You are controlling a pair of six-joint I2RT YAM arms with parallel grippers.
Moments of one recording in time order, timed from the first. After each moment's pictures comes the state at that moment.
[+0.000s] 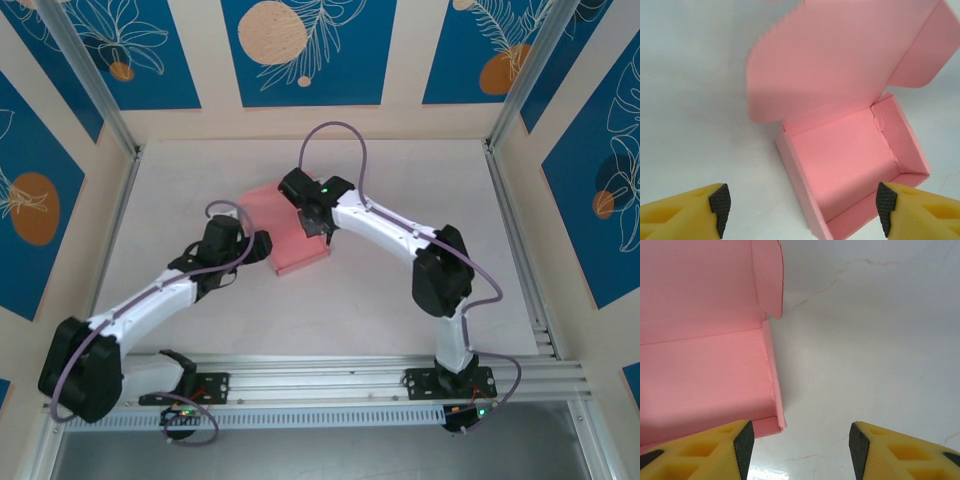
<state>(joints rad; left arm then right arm) -0.45 1.18 0.70 -0.22 -0.08 -0.56 0.79 1.95 1.78 -1.04 0.39 0.41</state>
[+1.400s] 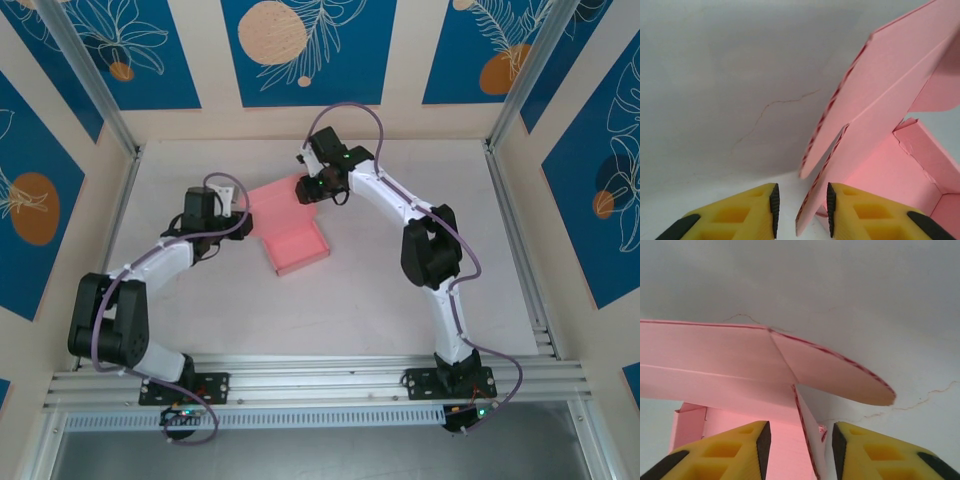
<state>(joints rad) -0.20 1.48 0.85 -0.05 0.27 -0.19 0.56 2.21 2.05 -0.86 -0.18 0.13</state>
